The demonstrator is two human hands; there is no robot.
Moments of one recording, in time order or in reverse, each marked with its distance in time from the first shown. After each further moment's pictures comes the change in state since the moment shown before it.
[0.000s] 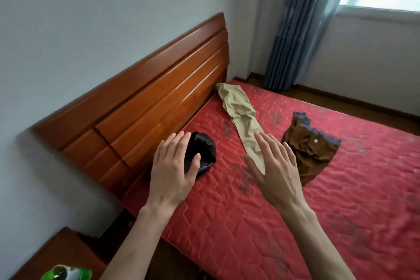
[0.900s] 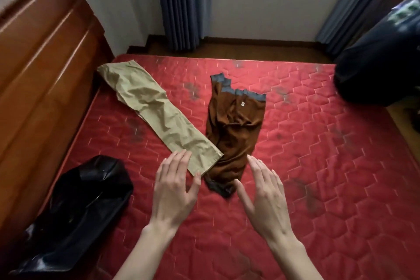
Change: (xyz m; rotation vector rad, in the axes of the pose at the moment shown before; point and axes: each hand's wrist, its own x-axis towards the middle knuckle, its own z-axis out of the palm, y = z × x) left_hand 0.136 0.094 0.384 -0.260 -0.386 0.278; right_hand 0.010 0.271 0.144 -0.089 -0.022 0.588
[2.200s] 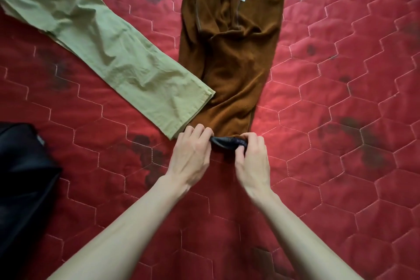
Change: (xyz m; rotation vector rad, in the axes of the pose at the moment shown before) left_hand 0.012 -0.133 0.359 0.060 -0.325 0.239; right_hand 0.022 0.182 0.337 0.266 -0.121 0.533
